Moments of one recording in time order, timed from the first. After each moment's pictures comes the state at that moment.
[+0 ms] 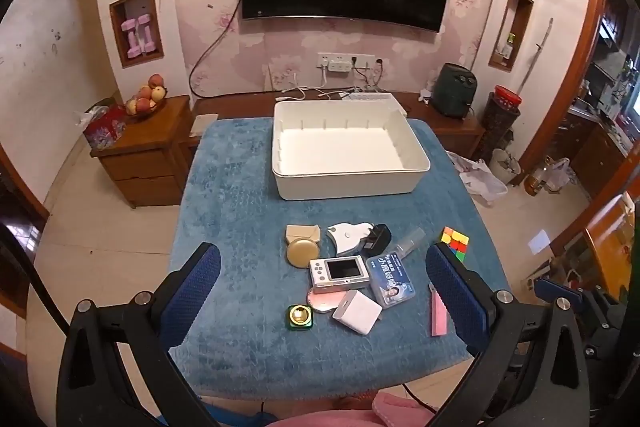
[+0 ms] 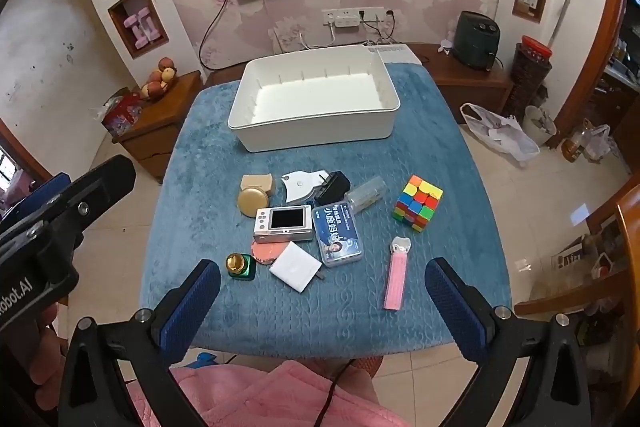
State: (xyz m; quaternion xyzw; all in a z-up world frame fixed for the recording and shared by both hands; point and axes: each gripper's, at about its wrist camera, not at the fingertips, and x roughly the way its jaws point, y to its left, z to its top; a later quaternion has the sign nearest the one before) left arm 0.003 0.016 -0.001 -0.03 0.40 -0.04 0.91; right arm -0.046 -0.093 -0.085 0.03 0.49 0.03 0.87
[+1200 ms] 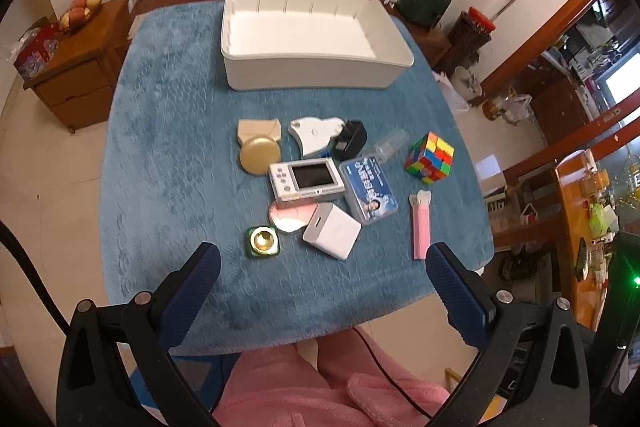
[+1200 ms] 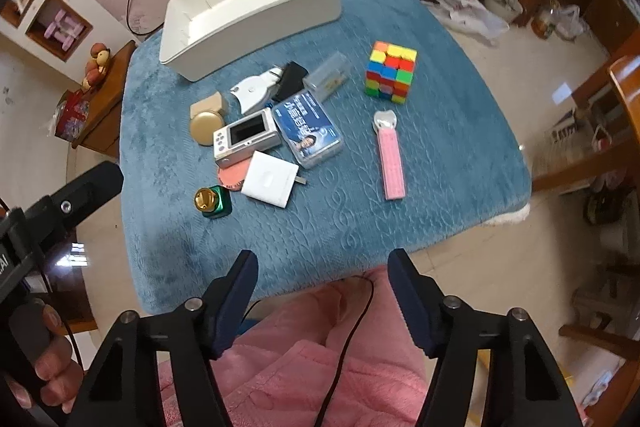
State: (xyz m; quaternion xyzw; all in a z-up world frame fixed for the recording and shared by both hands) left arm 0.039 0.030 -0.077 -0.07 0.58 -0.14 0.80; right arm -0.059 -0.105 -0.160 0.14 0.62 -0.06 0.77
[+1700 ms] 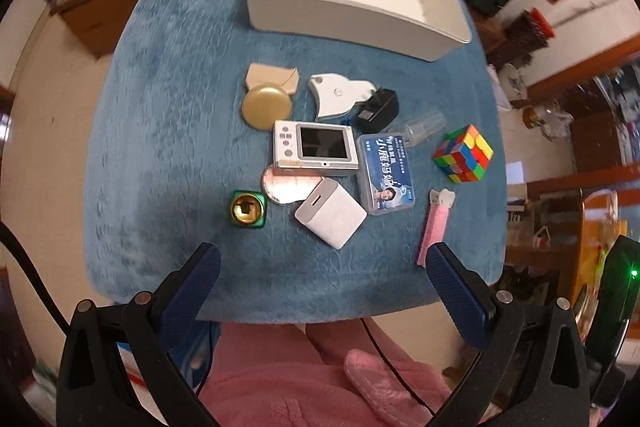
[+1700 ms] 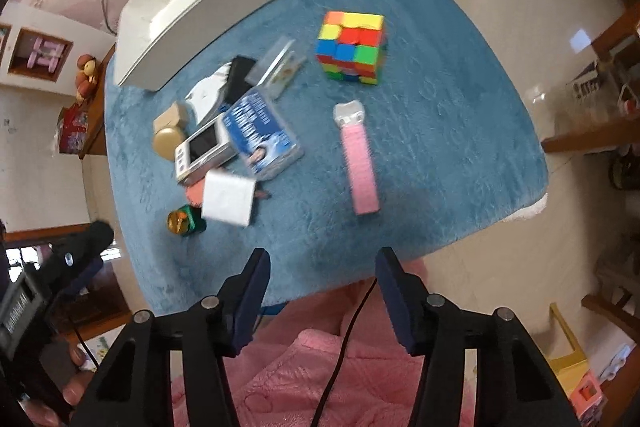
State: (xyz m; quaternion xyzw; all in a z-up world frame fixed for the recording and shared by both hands) left arm 0.066 0.002 -0.120 -0.12 0.66 -0.04 0.74; right arm -0.009 -0.188 -0.208 0.22 0.68 -0.03 0.70
